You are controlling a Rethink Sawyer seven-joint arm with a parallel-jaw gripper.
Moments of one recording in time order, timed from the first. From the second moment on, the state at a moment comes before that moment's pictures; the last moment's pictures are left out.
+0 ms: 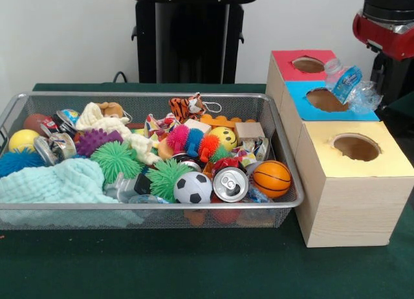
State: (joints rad) arm 0.39 -0.57 -0.38 1.65 0.69 0.61 2.59
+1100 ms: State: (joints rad) arm 0.35 -0.62 -0.34 1.74 0.72 0.51 2.59
